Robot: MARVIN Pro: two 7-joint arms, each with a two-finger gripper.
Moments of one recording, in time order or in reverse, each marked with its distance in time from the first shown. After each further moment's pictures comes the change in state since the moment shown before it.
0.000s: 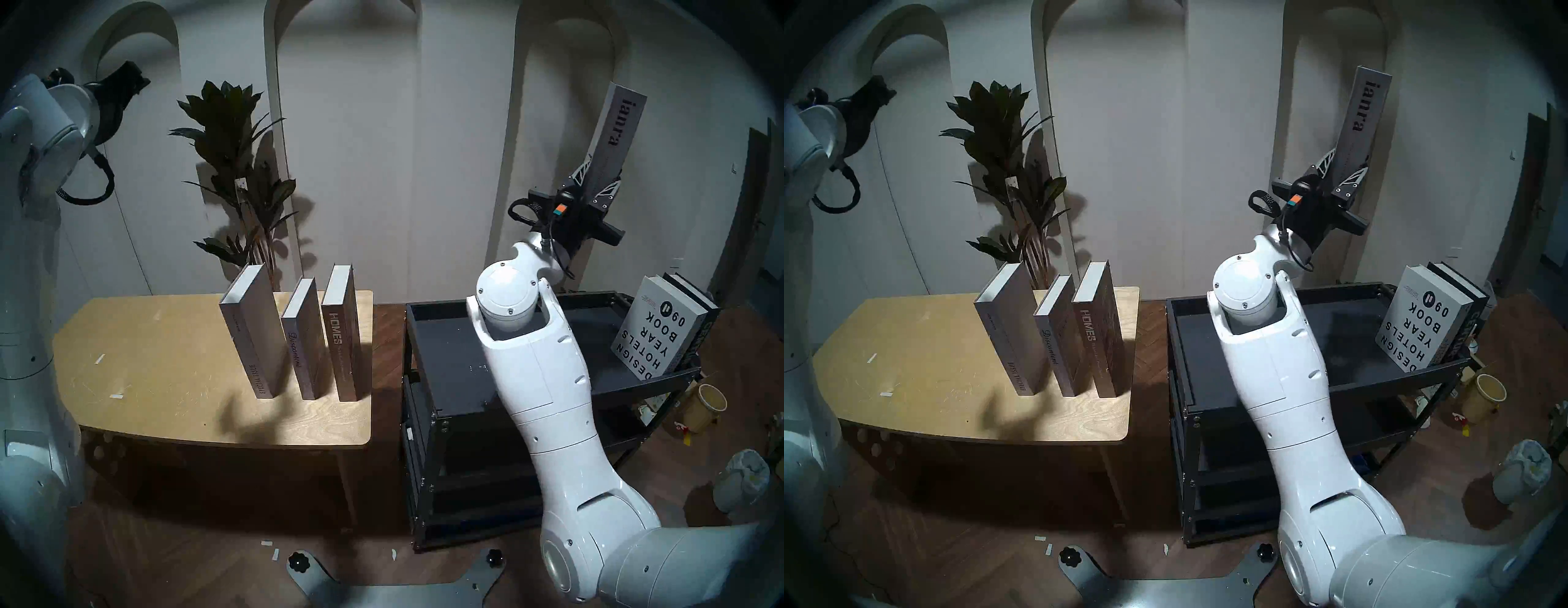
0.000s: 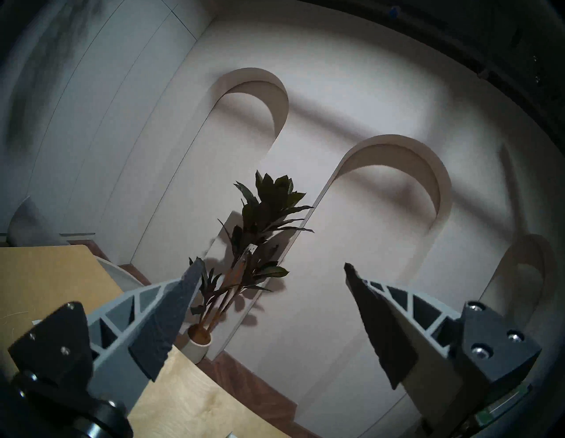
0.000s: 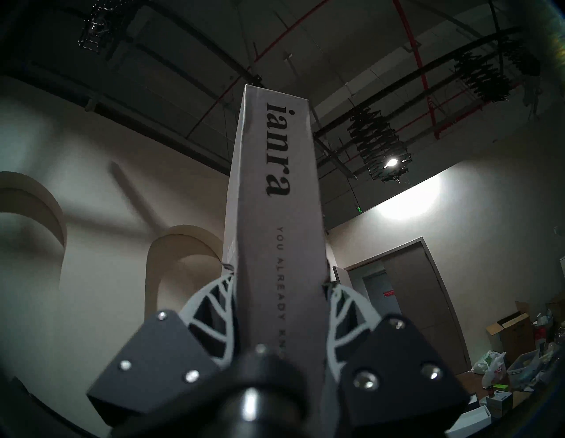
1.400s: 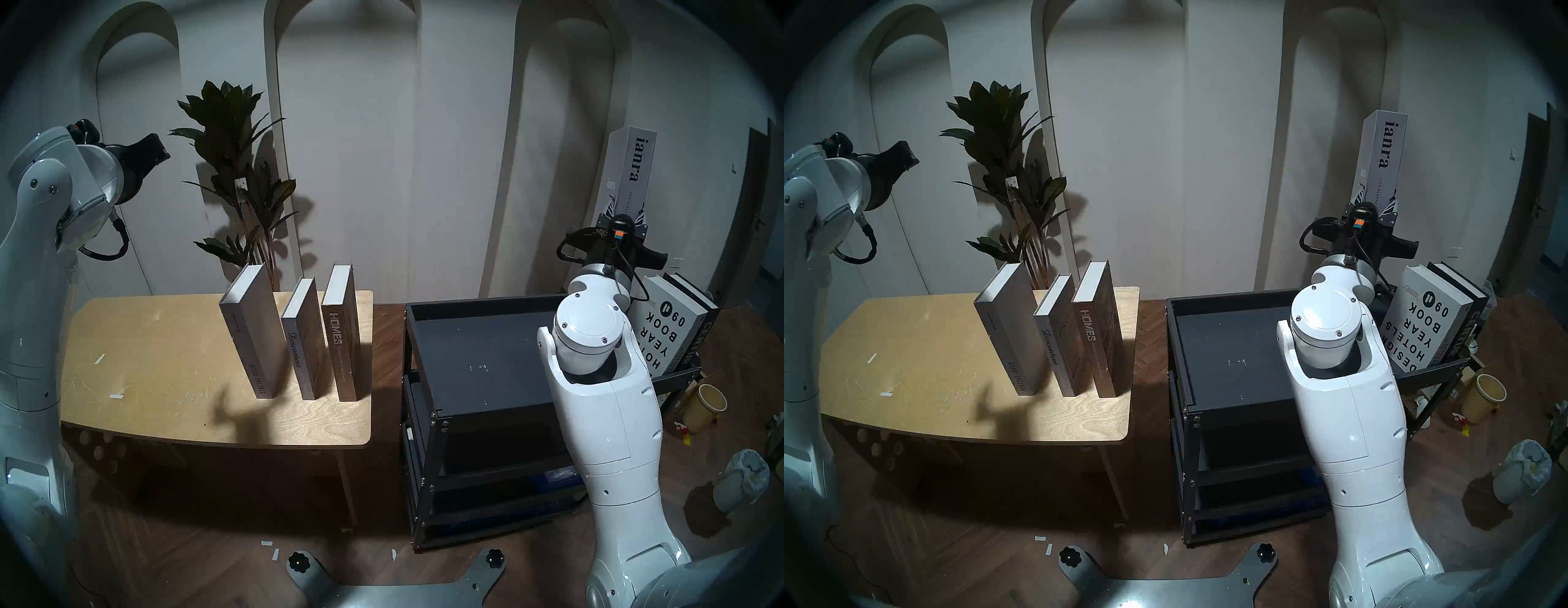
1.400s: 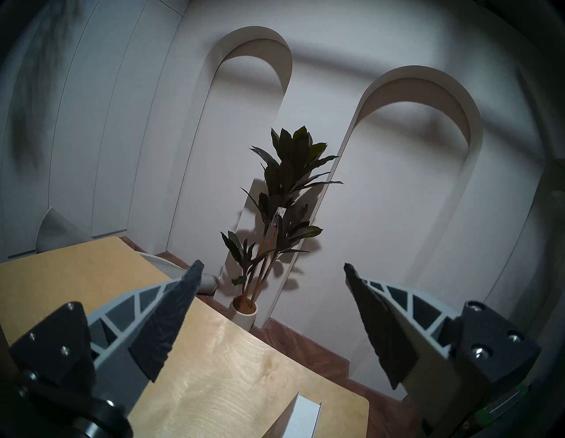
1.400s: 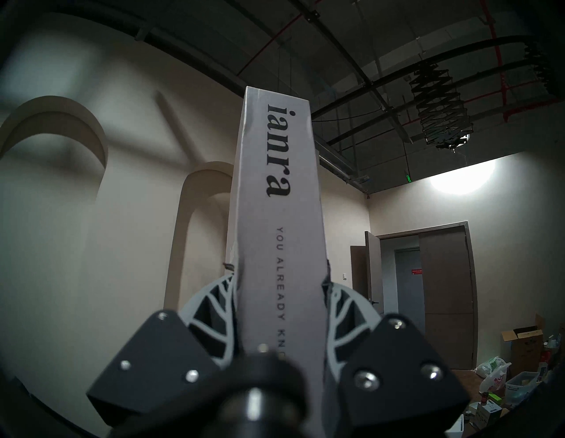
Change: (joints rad) left arm 0.190 0.037 0.002 0.015 0.063 0.075 -0.081; right arm -0.256 0.163 0.130 -0.310 0.203 0.243 0.316
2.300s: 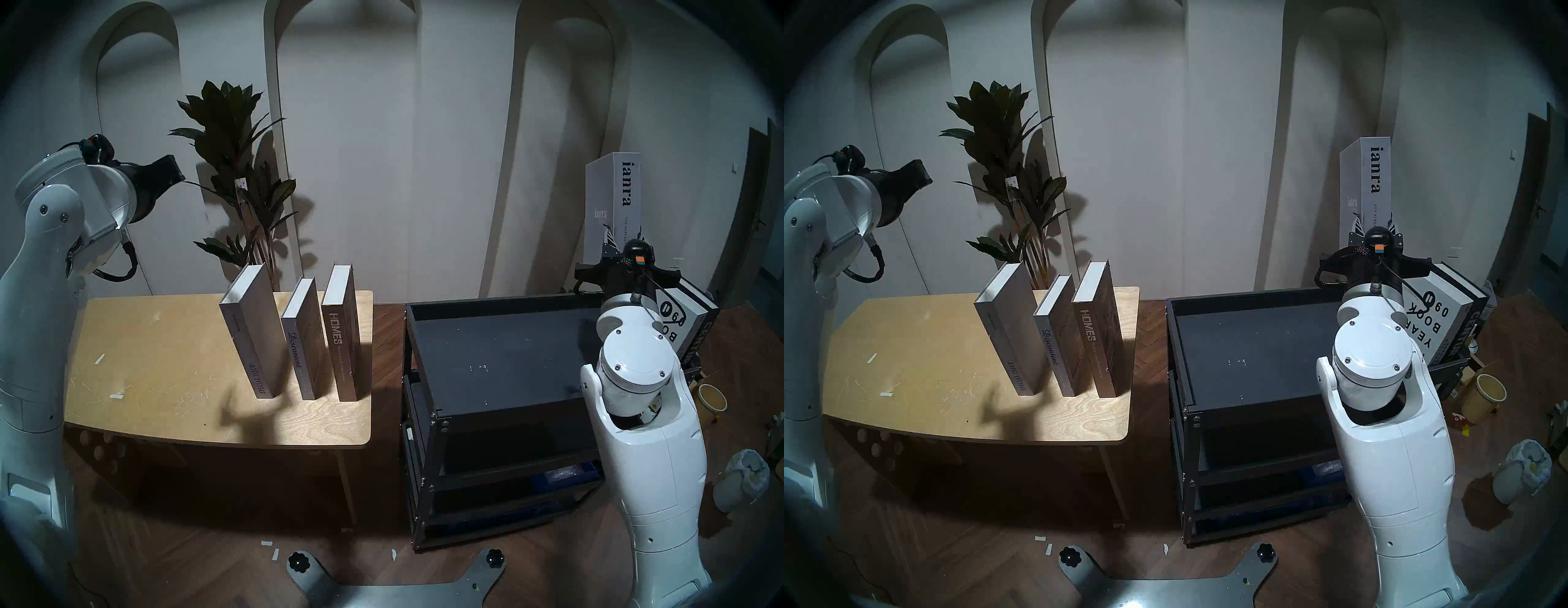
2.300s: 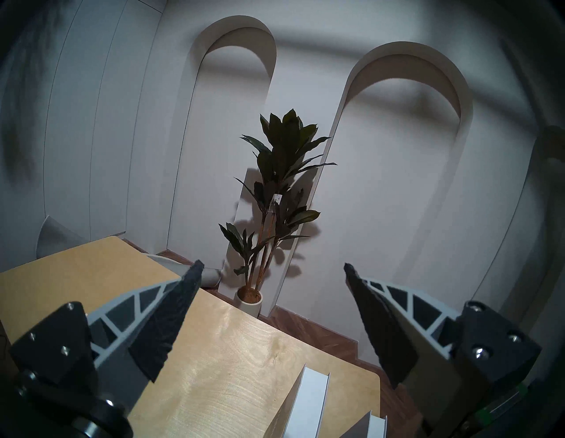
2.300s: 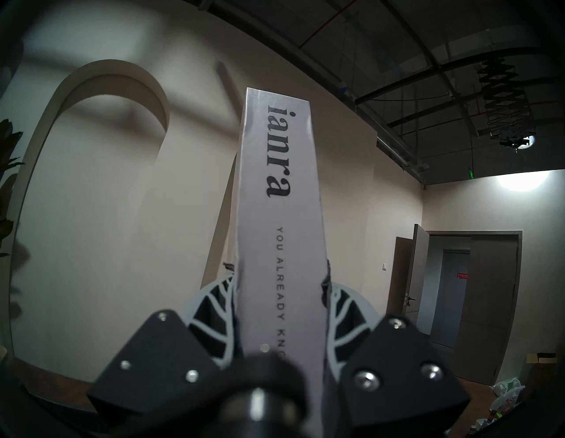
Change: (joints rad) left arm 0.095 0.006 0.000 -0.058 0.027 0.022 -0.025; right arm -0.236 0.128 0.106 -0.216 0.101 0.128 0.218
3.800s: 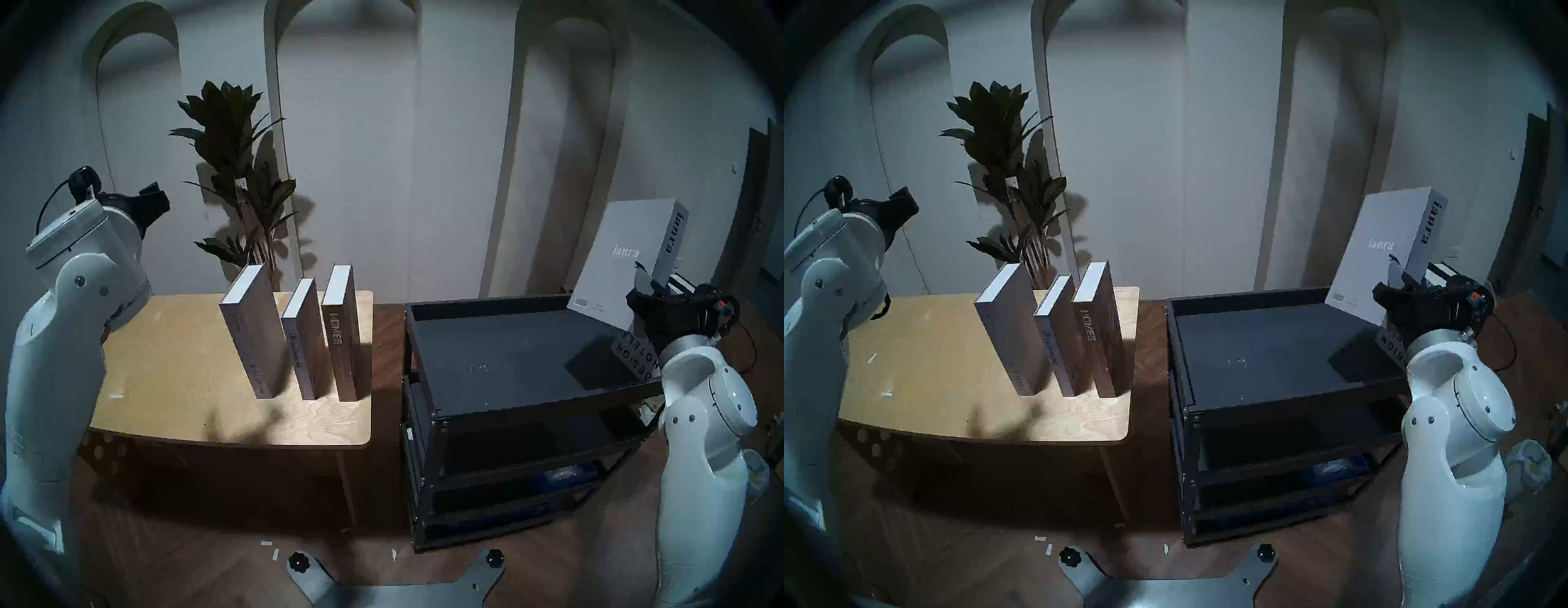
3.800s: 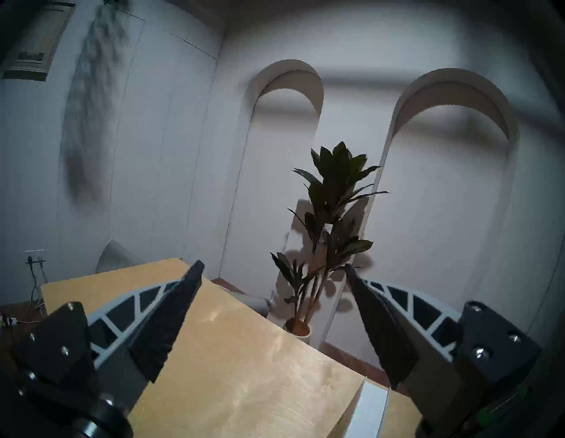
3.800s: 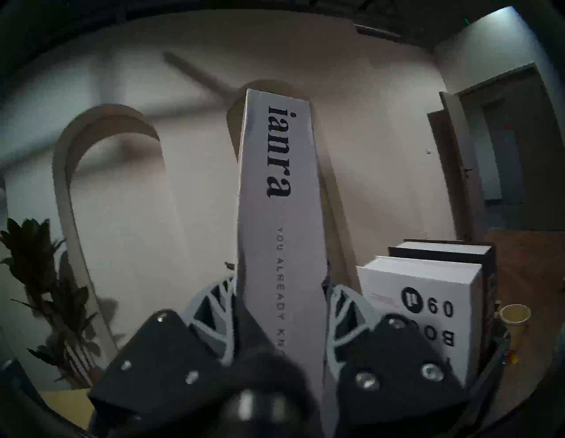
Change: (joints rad) left arm 0.198 -0.008 0.023 -0.137 0.283 -0.171 0.159; right arm -0.201 -0.112 0.350 -0.185 0.681 0.065 0.213
